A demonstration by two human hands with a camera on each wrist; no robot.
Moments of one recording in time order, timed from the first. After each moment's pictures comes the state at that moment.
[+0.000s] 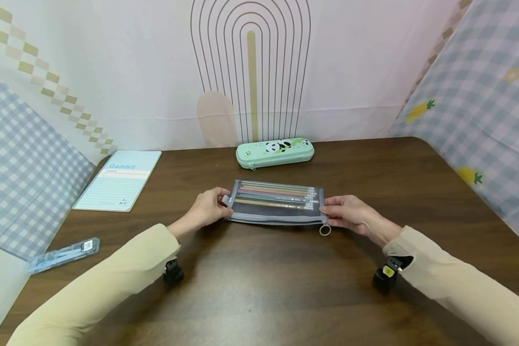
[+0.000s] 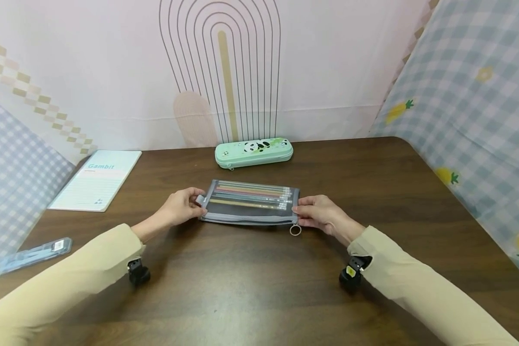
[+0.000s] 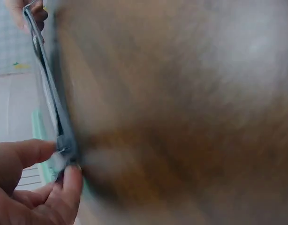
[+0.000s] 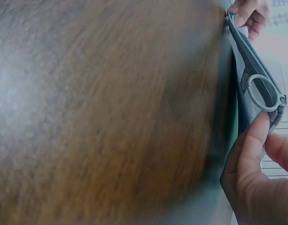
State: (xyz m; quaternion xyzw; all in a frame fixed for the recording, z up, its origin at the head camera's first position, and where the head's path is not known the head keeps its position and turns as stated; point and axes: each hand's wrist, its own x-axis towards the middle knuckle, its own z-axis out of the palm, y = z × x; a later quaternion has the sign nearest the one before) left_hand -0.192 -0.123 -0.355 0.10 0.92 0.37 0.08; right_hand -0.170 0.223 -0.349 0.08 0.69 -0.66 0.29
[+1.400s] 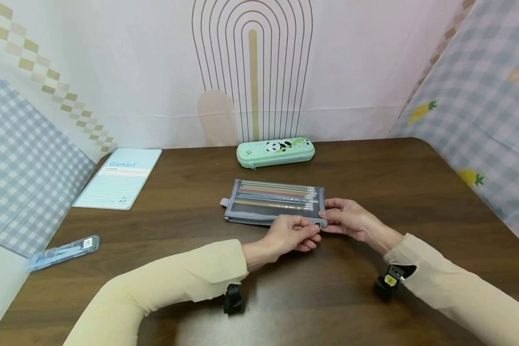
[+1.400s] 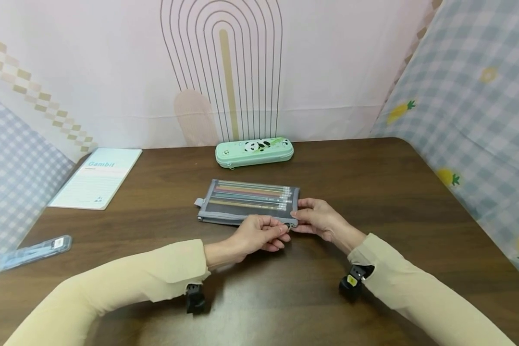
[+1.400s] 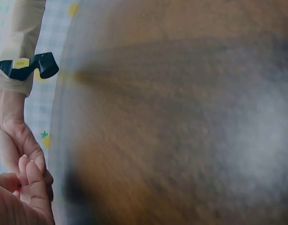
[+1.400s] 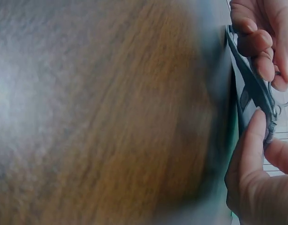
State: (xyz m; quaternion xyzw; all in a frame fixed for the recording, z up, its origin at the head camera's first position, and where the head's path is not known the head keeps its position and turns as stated) left_hand -0.131 0.030 -0.364 0.06 0.68 0.68 0.28; right_hand -0.159 0.219 -0.349 0.06 0.67 -0.67 0.30
